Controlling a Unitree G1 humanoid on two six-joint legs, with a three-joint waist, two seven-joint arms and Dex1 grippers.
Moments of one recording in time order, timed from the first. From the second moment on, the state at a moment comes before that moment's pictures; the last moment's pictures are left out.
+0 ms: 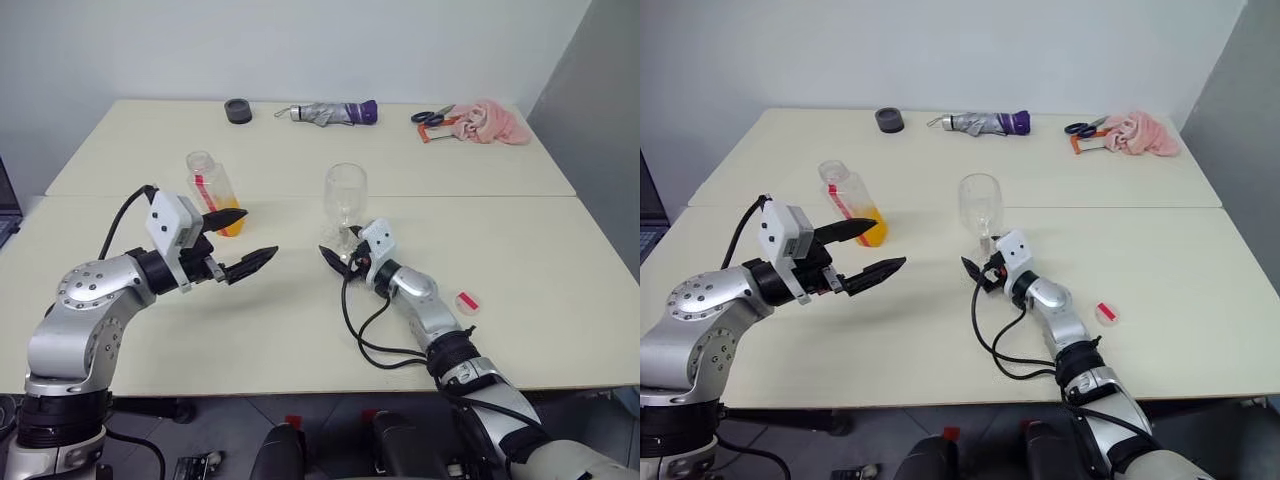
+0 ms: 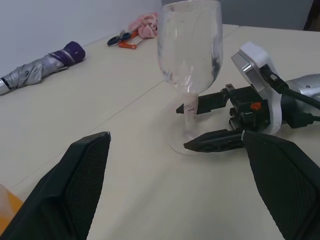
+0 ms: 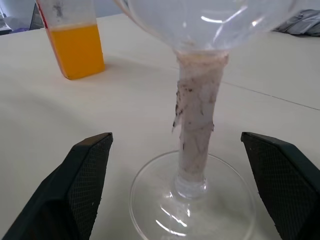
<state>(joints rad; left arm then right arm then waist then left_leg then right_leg) -0.25 0.72 0.23 -0.28 -0.51 0.46 -0.86 -0.65 -0.02 0.13 0.71 0.08 -0.18 0.50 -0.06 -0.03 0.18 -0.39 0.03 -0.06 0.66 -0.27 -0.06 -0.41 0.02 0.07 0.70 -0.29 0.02</state>
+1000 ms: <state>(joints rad) -0.09 0.41 0.24 -0.11 -0.24 0.23 -0.36 -0.14 -0.40 0.16 -0.38 0.25 0.24 0.75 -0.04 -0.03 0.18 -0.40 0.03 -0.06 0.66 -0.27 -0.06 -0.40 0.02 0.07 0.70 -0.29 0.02</state>
